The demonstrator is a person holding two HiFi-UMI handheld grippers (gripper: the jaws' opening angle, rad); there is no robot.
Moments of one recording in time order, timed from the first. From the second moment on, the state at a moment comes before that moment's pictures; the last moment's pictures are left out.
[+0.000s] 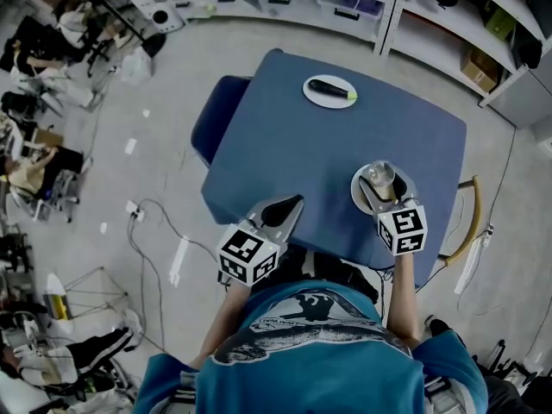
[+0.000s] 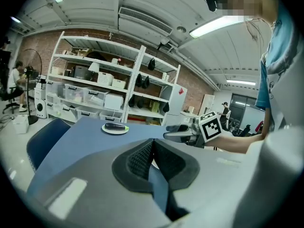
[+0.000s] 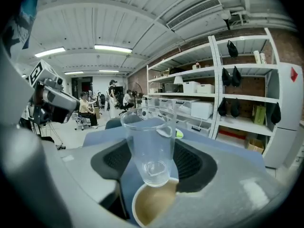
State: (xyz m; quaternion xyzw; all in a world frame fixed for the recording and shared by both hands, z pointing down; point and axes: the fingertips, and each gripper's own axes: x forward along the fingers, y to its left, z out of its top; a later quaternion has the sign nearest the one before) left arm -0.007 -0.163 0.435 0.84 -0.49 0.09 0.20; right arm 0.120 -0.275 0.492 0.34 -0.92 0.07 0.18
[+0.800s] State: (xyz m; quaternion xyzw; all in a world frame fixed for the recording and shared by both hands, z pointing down) left arm -0.138 -0.150 0.436 0.79 -0.57 0.07 0.21; right arm -0.121 -0.346 0.548 0.25 -0.94 0.07 0.20
